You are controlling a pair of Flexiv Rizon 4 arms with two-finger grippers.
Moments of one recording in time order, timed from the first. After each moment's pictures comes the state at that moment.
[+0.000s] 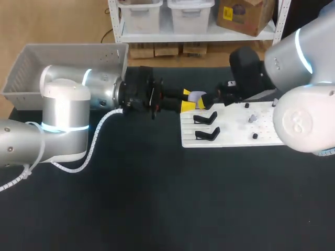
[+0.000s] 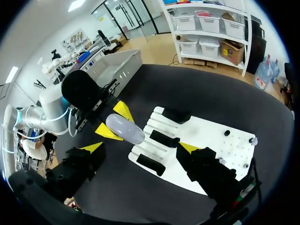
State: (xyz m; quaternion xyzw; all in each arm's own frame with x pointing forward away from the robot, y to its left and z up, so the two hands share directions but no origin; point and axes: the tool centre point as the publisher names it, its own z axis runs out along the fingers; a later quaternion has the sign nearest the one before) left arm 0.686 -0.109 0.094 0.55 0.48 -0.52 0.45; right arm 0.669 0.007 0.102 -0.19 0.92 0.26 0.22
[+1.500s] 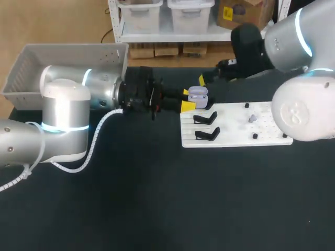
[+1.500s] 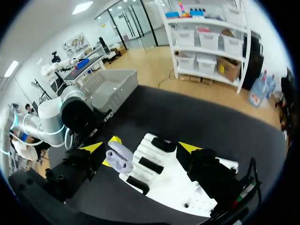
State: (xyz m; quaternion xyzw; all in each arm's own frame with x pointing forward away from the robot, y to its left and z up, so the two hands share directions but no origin) left arm 0.686 -0.109 0.094 0.55 0.48 -0.52 0.45; right arm 0.717 -0.002 0.144 -0.21 0.90 0.23 0.29
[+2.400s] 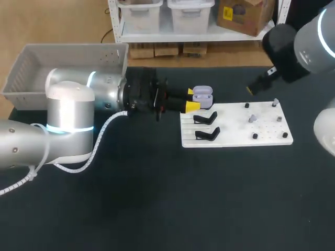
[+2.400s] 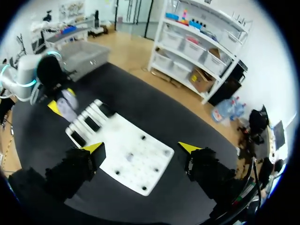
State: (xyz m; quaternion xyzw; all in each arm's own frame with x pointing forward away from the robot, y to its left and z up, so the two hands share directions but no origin) left arm 0.682 -0.121 0.099 0.55 0.45 -0.52 0.47; right arm 0.703 -0.132 0.136 -0.29 0.92 0.00 0.28
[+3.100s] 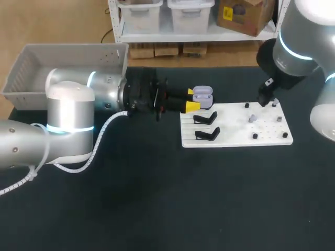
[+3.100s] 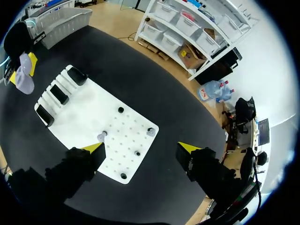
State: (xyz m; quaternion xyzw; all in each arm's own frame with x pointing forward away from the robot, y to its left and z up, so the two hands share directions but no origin) left arm 0.682 -0.121 0.099 0.55 0.45 -0.52 0.47; right arm 0.711 -0.172 0.083 -0.28 0.94 -0.11 0.17
